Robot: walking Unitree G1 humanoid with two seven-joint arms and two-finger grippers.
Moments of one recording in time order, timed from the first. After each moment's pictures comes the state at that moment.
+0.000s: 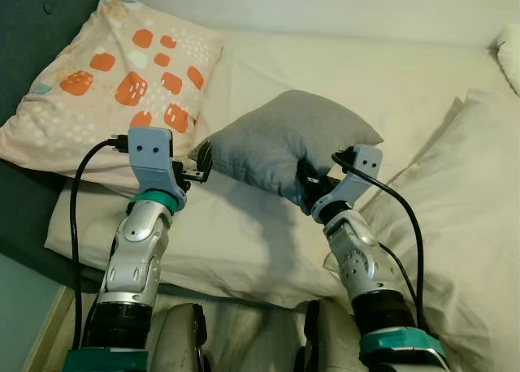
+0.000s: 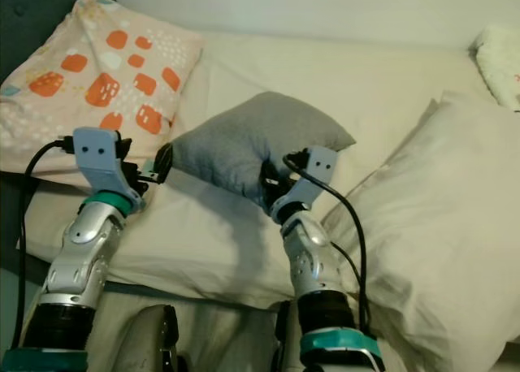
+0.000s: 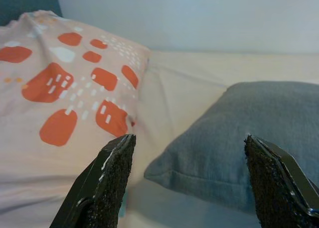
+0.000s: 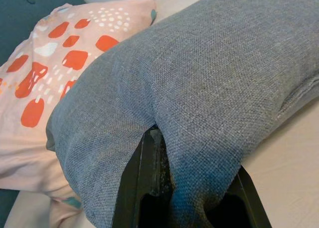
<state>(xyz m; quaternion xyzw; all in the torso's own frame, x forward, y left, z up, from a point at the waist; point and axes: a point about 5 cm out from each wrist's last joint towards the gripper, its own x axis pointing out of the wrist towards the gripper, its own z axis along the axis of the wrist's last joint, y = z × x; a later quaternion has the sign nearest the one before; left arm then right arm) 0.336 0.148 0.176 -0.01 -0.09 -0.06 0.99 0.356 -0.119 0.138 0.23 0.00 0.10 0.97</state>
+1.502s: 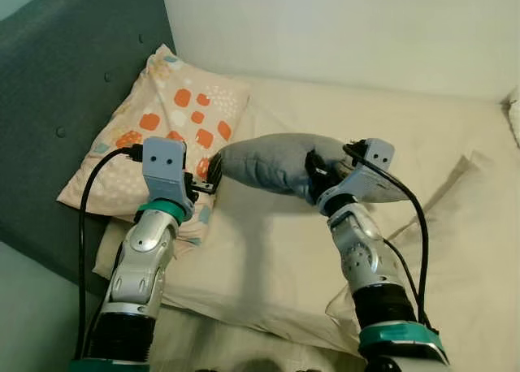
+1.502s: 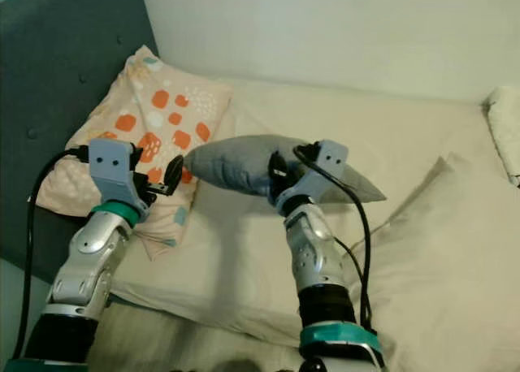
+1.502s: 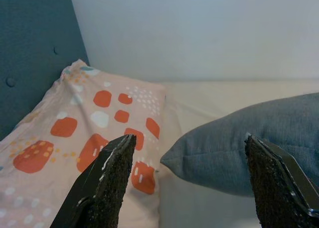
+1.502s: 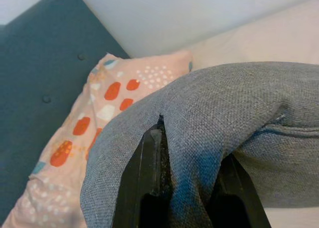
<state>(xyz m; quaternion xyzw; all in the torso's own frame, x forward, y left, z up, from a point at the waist) 0.329 0.138 0.168 0.01 -0.08 -0.08 0.99 0.363 -0.123 0.153 0.25 -0.03 0.08 0.96</state>
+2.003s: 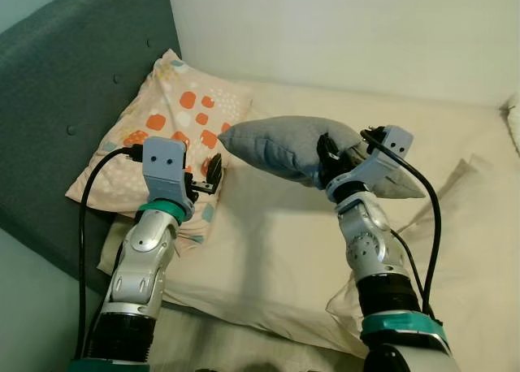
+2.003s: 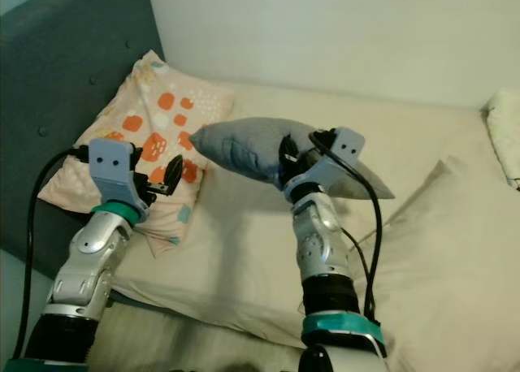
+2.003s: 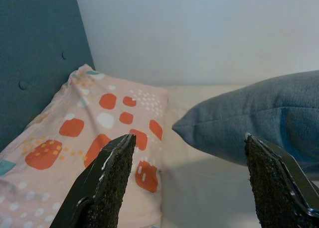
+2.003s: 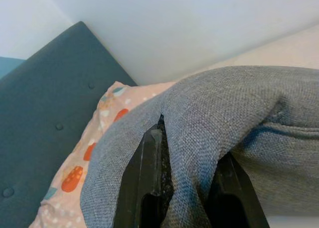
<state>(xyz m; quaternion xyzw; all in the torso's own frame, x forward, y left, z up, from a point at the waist) 0.329 0.138 0.168 0.01 -0.08 -0.08 0.99 0.368 -0.135 0.169 0.28 -0.07 0.06 0.96</state>
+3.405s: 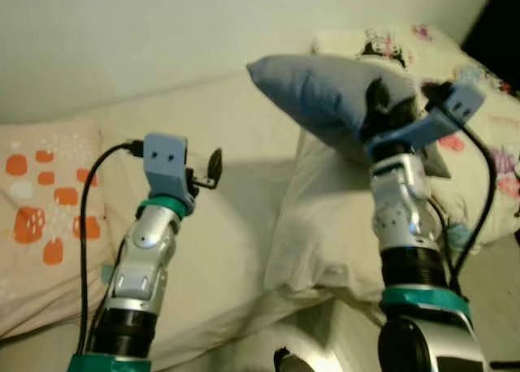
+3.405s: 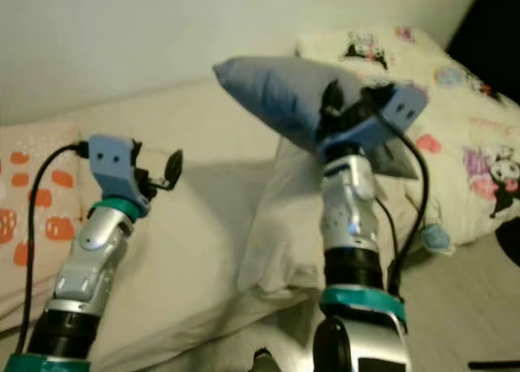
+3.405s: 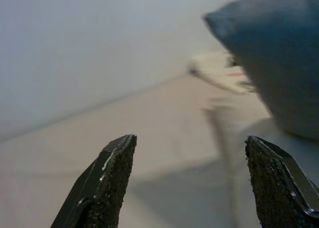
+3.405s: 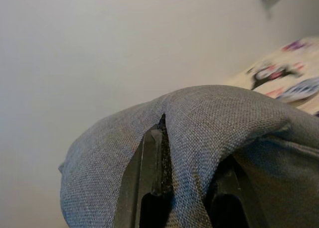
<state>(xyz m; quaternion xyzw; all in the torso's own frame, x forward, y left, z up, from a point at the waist) 0.331 0.126 0.174 0.02 -0.10 -0.10 0.99 0.372 -0.185 0.233 0.26 -0.21 0.00 0.94</state>
